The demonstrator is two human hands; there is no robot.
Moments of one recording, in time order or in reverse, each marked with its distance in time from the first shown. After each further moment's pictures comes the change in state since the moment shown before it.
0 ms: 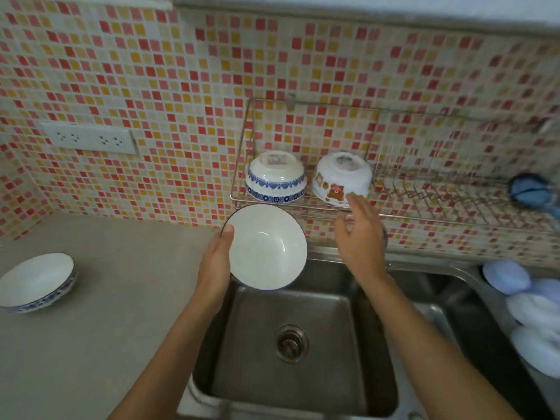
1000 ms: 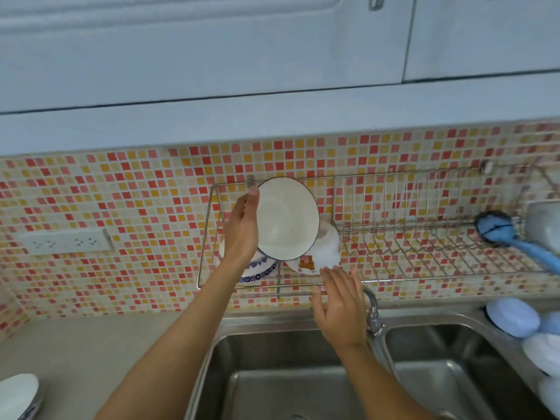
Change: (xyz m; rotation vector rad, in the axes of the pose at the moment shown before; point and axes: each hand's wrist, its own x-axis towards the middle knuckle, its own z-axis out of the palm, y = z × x) left_hand 0.082 0.140 0.143 0.230 -0.034 0.429; right_hand 0.014 0.057 0.027 -0.213 0.268 -0.242
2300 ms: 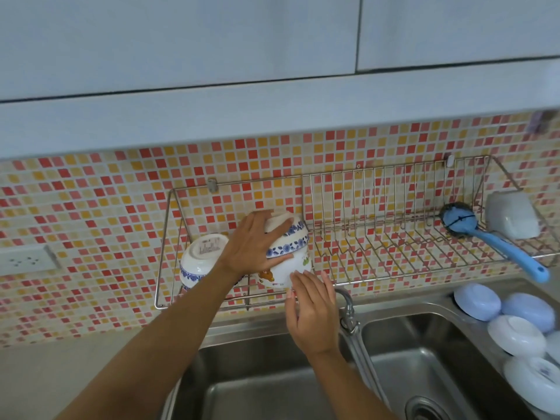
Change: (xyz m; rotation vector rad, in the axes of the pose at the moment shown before) left_hand 0.053 -0.072 0.064 1.087 -0.348 1.112; right_hand 0.000 0.007 0.009 0.029 0.091 -0.007
